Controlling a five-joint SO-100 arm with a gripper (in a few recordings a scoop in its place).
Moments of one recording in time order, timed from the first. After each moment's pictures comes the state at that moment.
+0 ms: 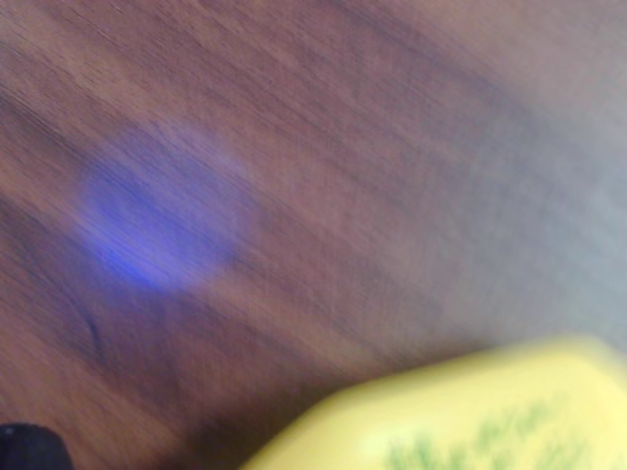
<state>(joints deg) -25.0 68.6 84.4 61.9 -16.8</state>
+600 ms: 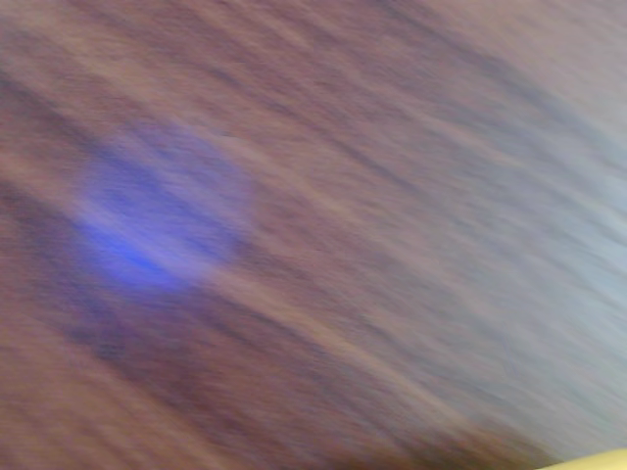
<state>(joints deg) -25.8 68.6 84.3 61.9 -17.0</state>
